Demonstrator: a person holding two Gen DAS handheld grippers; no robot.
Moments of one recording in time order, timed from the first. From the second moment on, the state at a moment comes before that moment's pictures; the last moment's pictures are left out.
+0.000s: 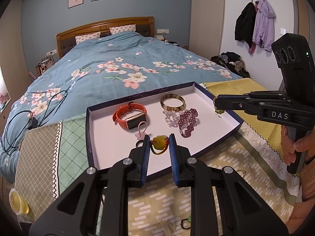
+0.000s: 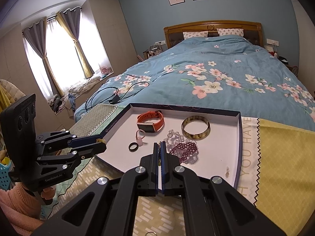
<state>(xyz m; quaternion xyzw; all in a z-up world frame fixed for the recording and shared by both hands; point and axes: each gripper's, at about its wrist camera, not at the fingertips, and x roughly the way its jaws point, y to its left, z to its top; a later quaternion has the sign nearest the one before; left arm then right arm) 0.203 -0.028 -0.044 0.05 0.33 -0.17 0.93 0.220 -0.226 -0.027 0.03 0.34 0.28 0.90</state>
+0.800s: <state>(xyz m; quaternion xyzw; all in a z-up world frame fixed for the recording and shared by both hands) 0.233 -0.025 -0.064 0.06 0.35 -0.15 0.92 0.242 -0.222 -0.042 0.04 0.37 0.28 0.89</state>
